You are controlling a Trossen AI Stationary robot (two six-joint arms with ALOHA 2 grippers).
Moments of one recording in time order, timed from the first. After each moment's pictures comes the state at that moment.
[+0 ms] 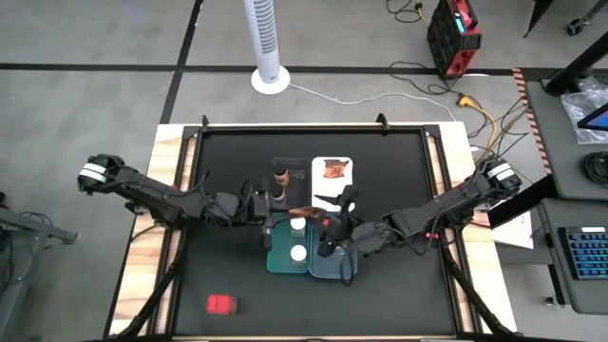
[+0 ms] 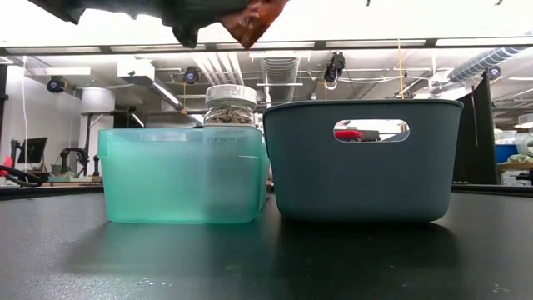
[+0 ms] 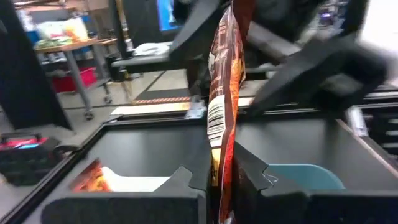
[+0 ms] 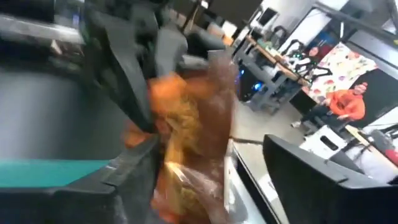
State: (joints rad) left arm -0.25 1.28 0.65 0.56 -0.34 0.07; right arm 0.40 1.62 1.17 0.16 0.92 -0.29
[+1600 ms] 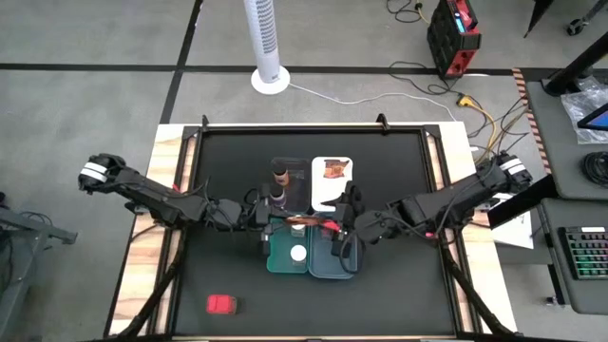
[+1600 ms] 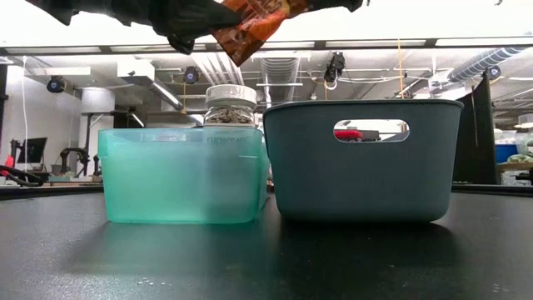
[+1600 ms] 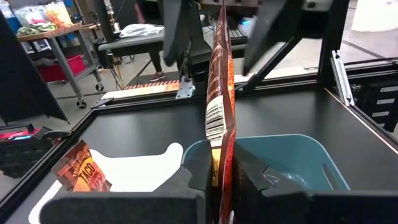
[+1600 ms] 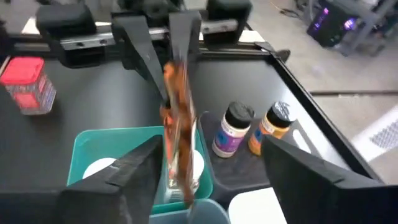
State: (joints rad) left arm -0.29 1.28 0.64 0.47 -0.35 0.07; right arm 0.35 1.50 1.22 -0.27 0.59 0.16
